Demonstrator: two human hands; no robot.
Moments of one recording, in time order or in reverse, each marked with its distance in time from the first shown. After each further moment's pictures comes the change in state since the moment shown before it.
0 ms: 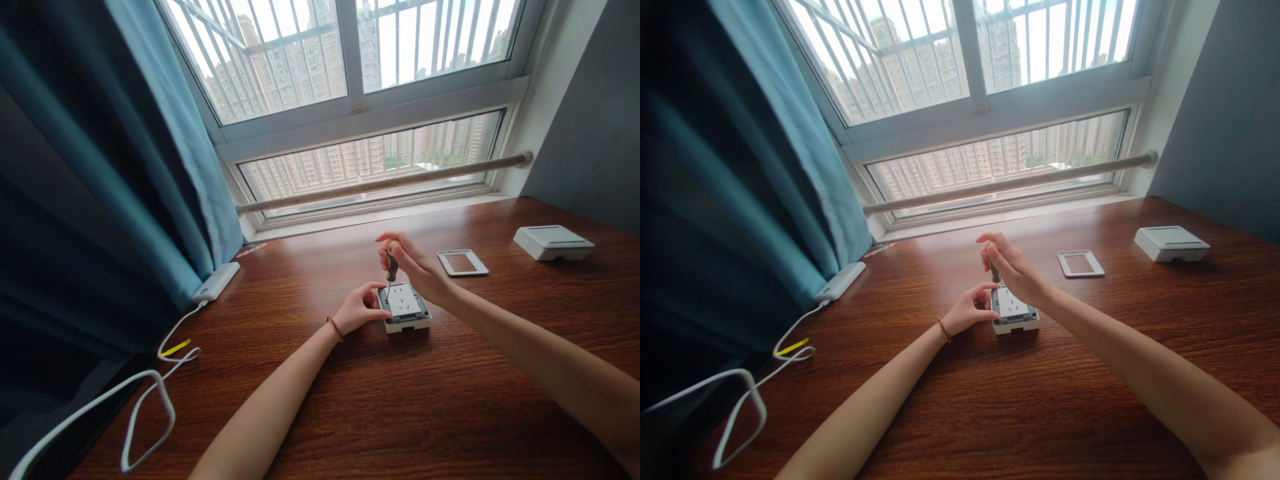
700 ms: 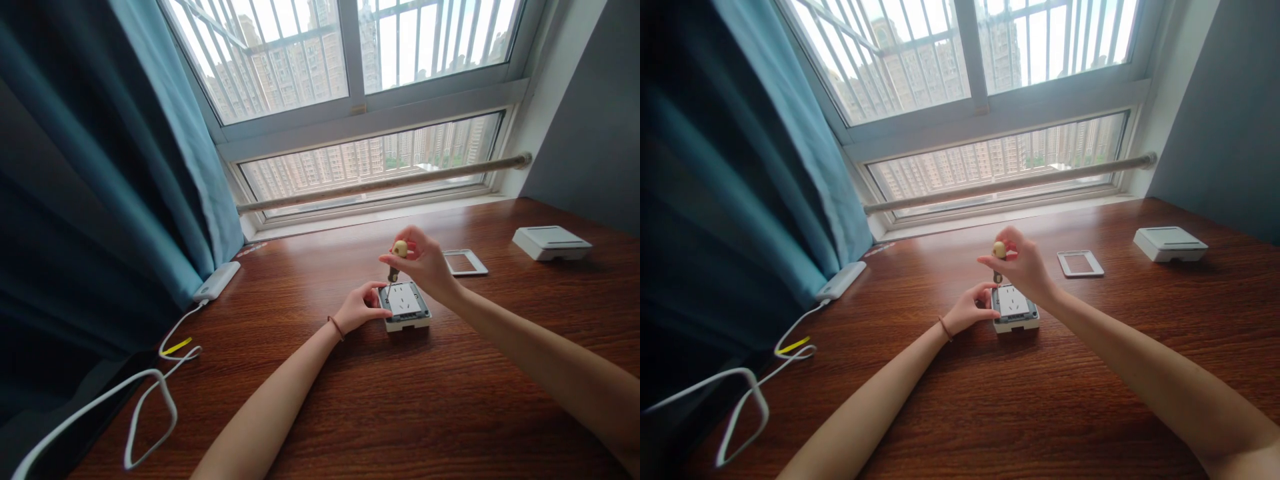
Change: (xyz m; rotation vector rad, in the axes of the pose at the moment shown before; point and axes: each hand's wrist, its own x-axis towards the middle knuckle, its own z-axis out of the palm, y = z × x) left_hand 0.001 -0.001 -0.001 0.008 -0.006 0.018; right_hand 0.003 -0.004 -0.004 -0.180 0.269 0.031
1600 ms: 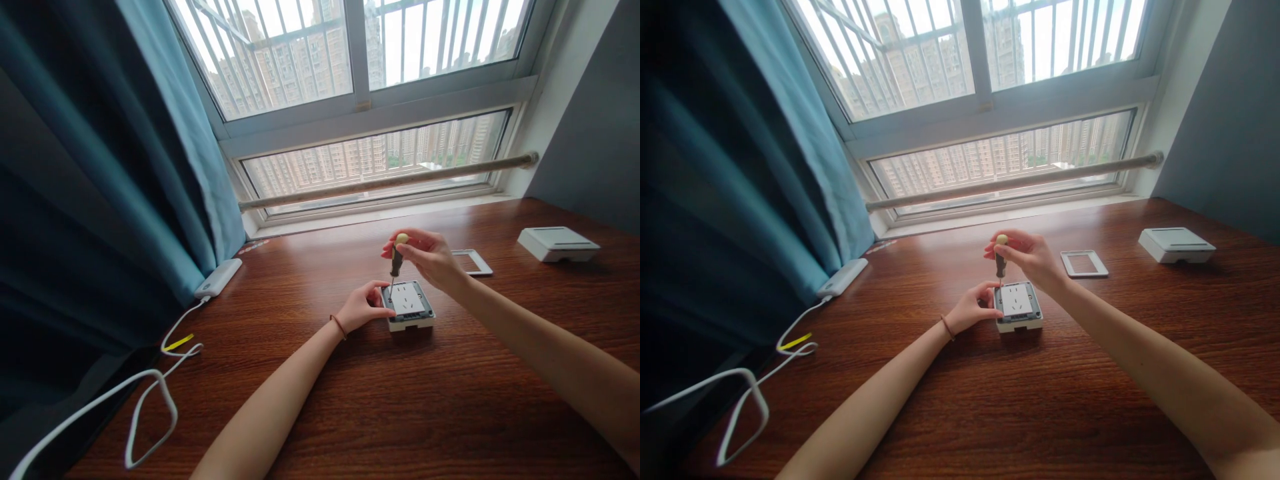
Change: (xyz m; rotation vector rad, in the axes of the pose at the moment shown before) left_hand -0.001 0.002 0.001 -0.029 0.005 -0.012; right_hand 0.007 0.008 -0.007 0.444 -0.216 0.101
